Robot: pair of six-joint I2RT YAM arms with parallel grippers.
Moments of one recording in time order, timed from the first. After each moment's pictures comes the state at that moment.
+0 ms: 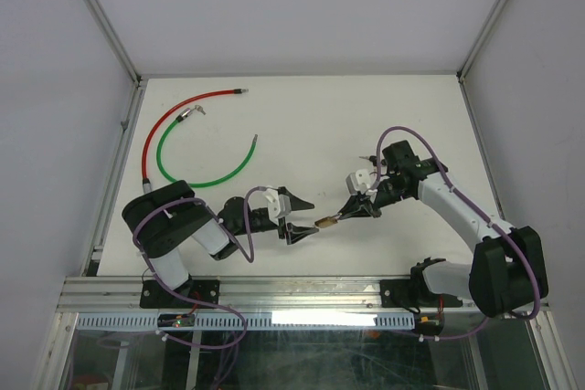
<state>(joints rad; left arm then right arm) -0.88 1.74 0.27 1.53 0.53 0.00 0.34 1.24 0.80 -0.89 -1.16 -1.39</state>
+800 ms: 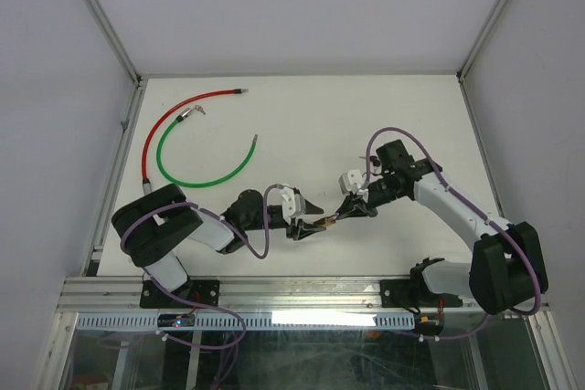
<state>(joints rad) -0.92 1.66 0.37 1.24 0.54 0.07 0.39 1.26 0.80 -0.82 -1.10 -1.31</state>
